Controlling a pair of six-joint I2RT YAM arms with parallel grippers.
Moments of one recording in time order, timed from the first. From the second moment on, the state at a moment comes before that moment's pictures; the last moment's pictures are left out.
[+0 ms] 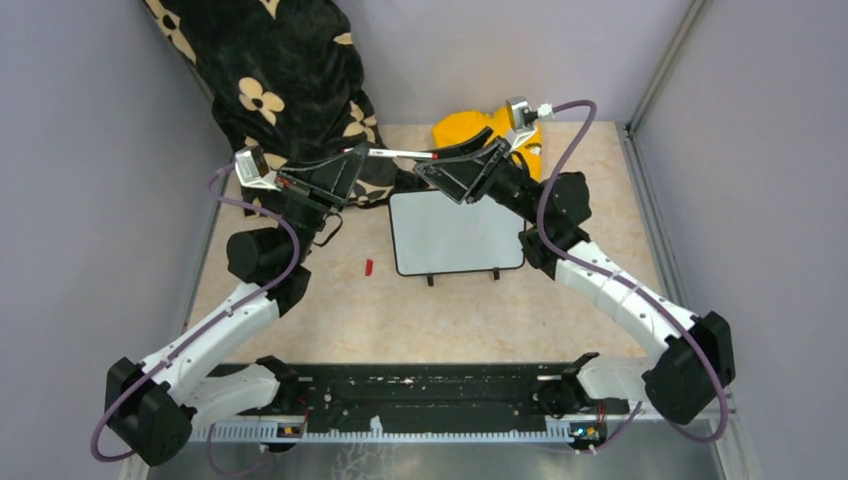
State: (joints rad) left arm -0.61 1.04 0.77 1.09 0.07 -1.07; right arm 0.62 1.21 1.03 0.82 -0.53 1.01
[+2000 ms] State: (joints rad) left arm -0.61 1.05 0.78 0.87 0.08 -1.03; right arm 0.62 1.32 1.06 0.78 -0.51 1.13
